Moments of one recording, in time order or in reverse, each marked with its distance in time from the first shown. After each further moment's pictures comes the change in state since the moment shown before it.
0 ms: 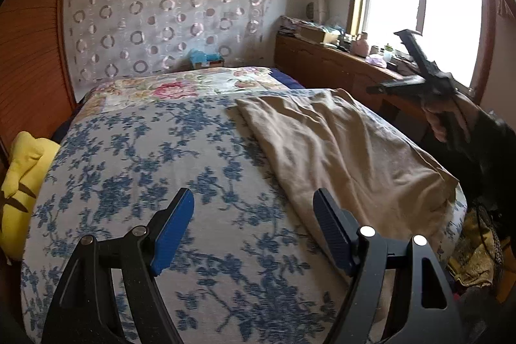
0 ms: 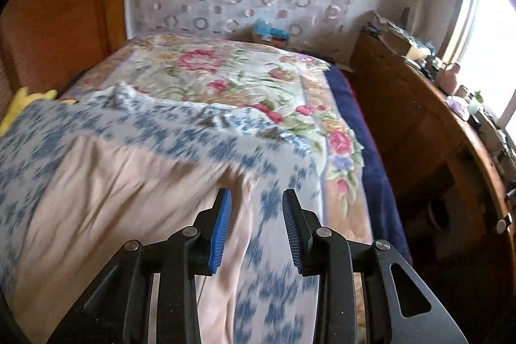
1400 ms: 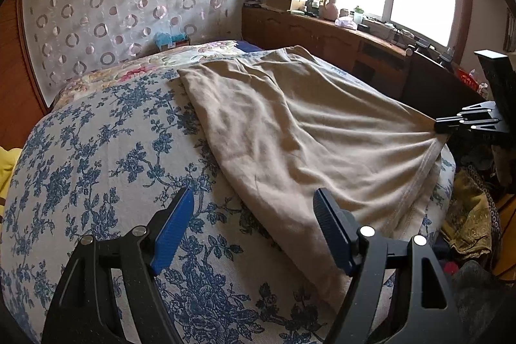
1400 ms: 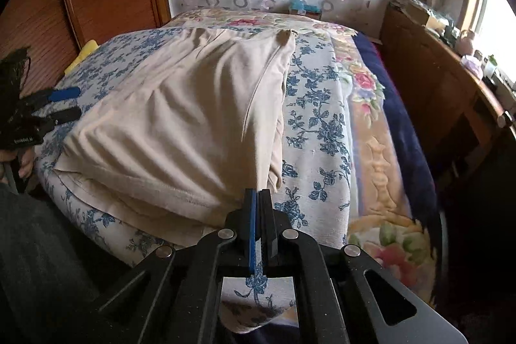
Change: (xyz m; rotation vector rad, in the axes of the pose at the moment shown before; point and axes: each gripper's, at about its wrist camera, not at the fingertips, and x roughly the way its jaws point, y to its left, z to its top) left arm 0.024 -0.056 -0.012 0.114 0.127 -0.076; right arm -0.157 -0.002 -0.176 0.031 0.083 0.179
